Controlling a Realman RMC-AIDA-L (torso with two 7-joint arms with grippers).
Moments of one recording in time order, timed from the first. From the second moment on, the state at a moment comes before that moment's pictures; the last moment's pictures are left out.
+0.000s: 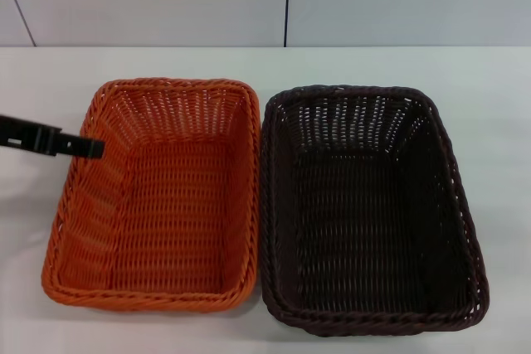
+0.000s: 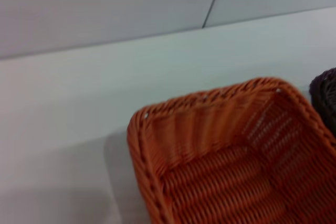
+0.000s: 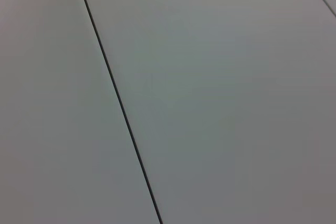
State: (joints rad) left arm -0.44 -2.06 0.91 1.57 2.47 1.65 -2.55; right arm 0.62 2.05 -0.10 -0.17 -0.87 -1.29 0.54
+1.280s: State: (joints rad) left arm -0.41 -2.06 0.97 1.33 2.47 1.54 -2.56; right arm 0.61 2.05 -0.10 -0.17 -0.87 -1.26 0.54
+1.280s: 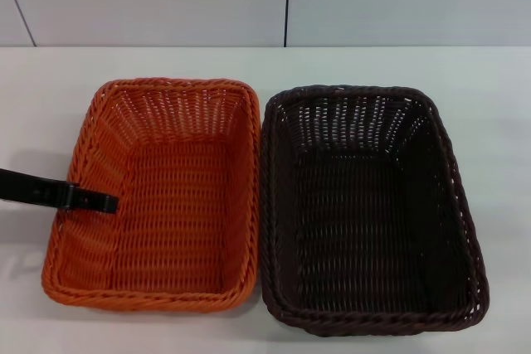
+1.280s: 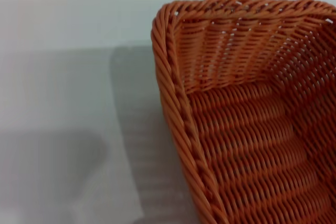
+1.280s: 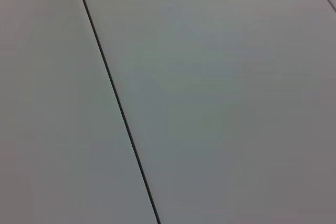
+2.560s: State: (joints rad) left arm -0.45 -2.05 0.88 1.34 2.47 1.54 -2.60; right arm 0.62 2.04 -0.09 -0.18 -0.87 -1.21 0.53
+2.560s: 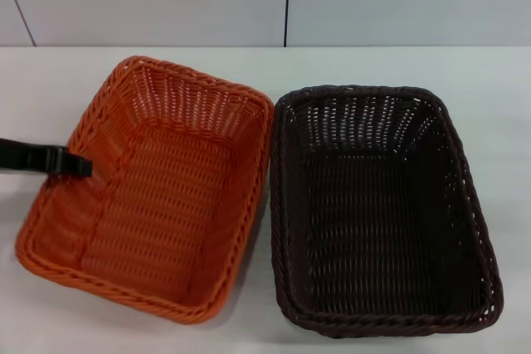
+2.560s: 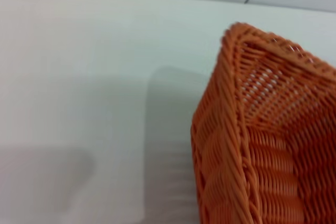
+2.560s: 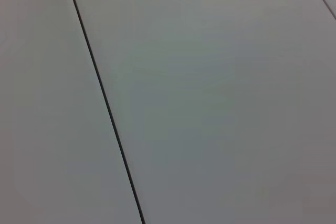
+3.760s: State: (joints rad) left arm -0.54 -1.90 0.67 1.44 2.43 1.88 -2.27; right arm 0.66 2.05 -0.10 -0.18 -0.88 -1.21 0.52
